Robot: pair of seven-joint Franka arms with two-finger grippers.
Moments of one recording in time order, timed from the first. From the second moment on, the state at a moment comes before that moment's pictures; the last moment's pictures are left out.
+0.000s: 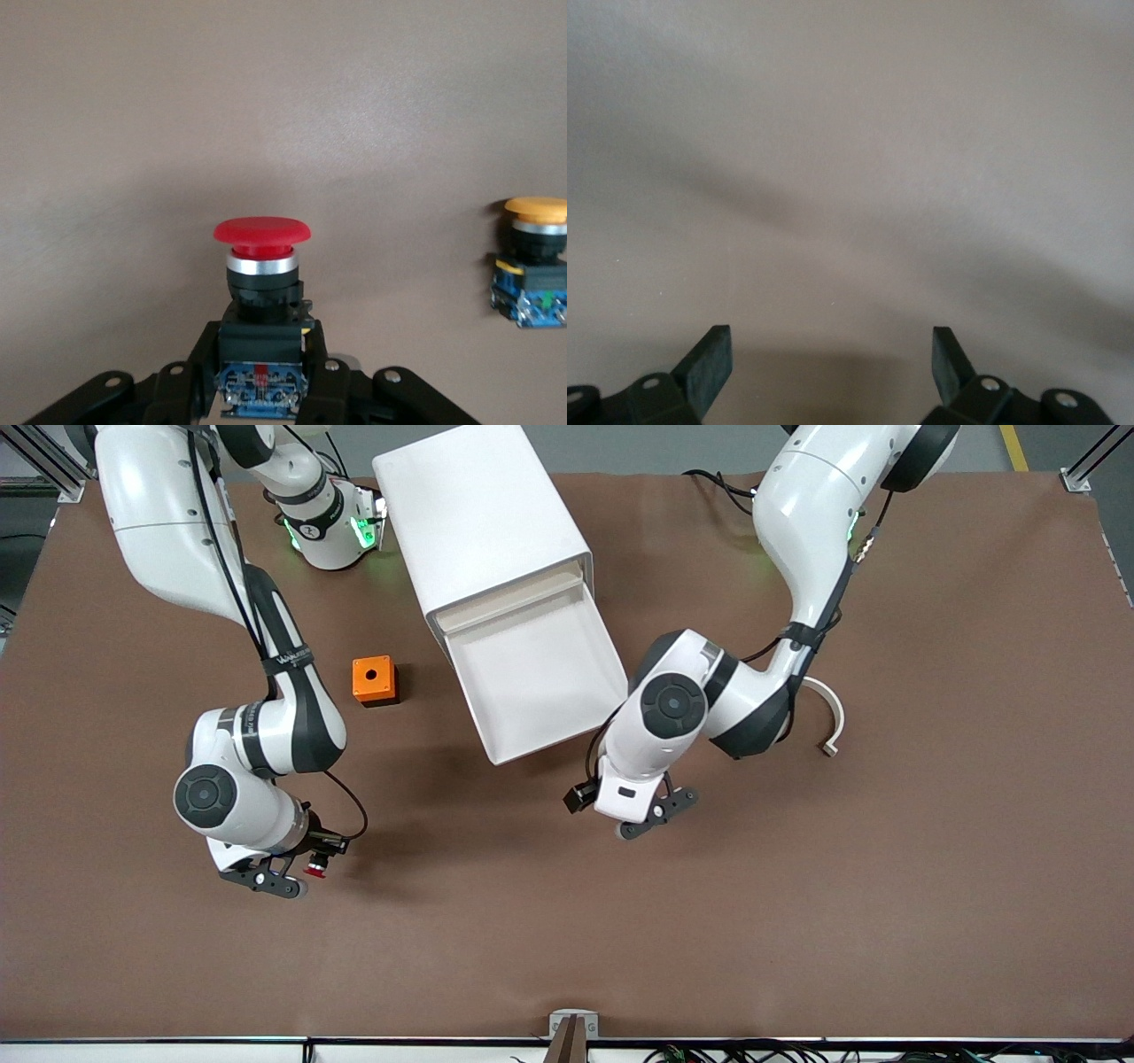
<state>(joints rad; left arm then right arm) -0.57 0.77 -0.11 -1.26 -0.06 2.12 -1.11 0.23 0.68 -0.09 -1.57 0.03 2.25 0.41</state>
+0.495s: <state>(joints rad) -0.66 0.75 -0.11 -1.33 -0.02 2.15 -1.18 0.13 0.71 -0.09 -1.66 0.03 2.37 0.31</state>
